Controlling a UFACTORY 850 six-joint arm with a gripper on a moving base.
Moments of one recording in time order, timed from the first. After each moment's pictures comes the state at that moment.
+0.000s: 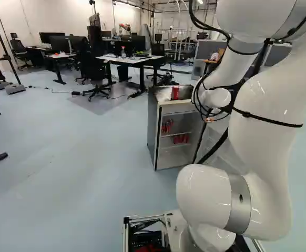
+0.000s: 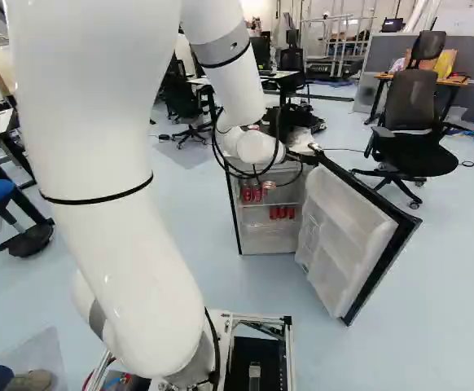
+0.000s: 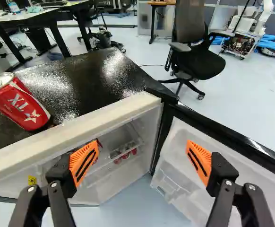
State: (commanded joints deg) arm -26.4 -12.5 -40.9 0.0 30.7 0.0
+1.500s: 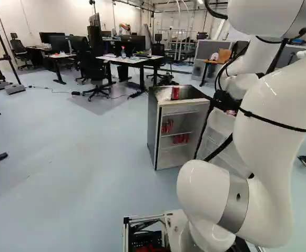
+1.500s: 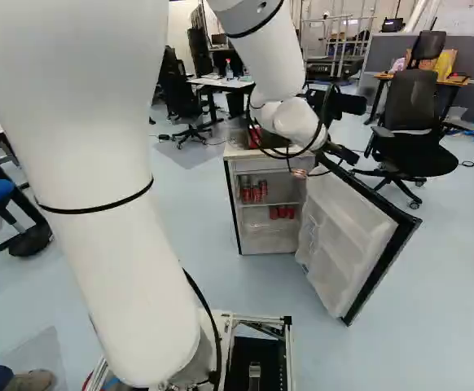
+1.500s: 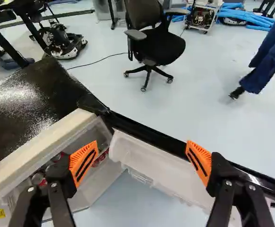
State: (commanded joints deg) arm -37.8 -11.6 -50.8 4.2 14.0 0.0
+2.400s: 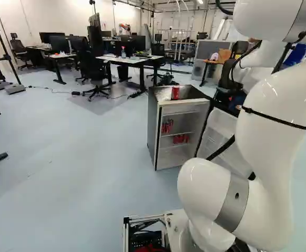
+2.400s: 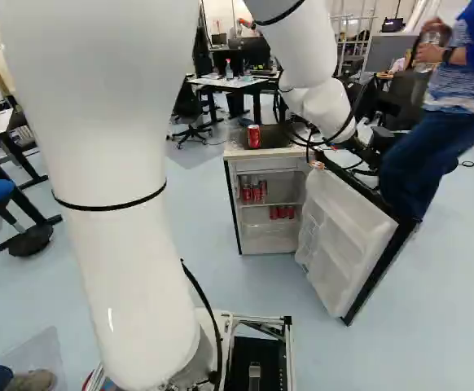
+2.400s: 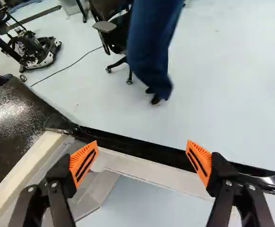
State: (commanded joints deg) arm -43.6 -15.8 -59.7 11.4 2.6 0.0
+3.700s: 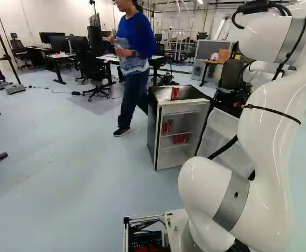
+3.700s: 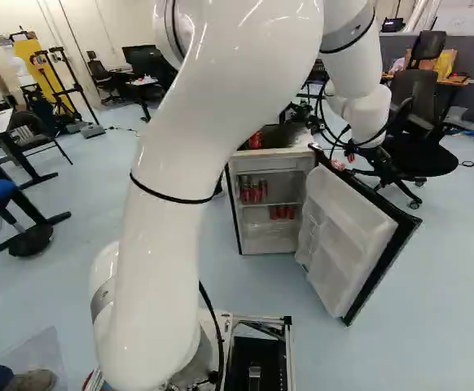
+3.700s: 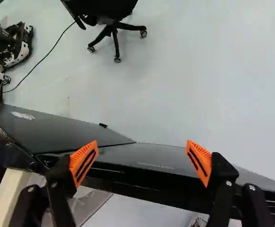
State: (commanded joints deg) arm -47.7 -33.1 -79.9 18.0 -13.3 0.0
